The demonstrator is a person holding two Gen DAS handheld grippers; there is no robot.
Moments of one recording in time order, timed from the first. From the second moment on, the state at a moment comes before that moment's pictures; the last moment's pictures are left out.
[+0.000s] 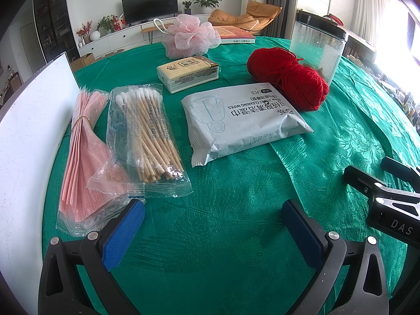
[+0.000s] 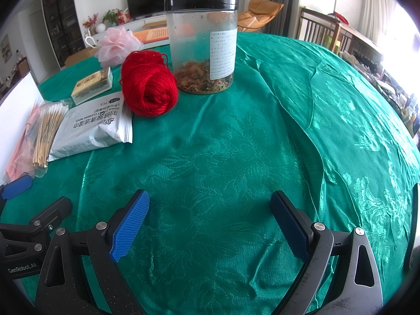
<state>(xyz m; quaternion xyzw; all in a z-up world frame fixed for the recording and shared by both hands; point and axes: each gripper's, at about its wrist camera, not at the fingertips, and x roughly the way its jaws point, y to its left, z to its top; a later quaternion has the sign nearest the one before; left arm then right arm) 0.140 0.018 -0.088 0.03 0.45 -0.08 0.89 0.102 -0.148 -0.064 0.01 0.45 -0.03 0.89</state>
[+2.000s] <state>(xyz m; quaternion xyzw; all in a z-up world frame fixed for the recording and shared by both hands) 0.140 0.018 -0.089 0.03 0.45 -0.08 0.89 0.102 -0.148 -0.064 0.01 0.45 -0.03 0.89</state>
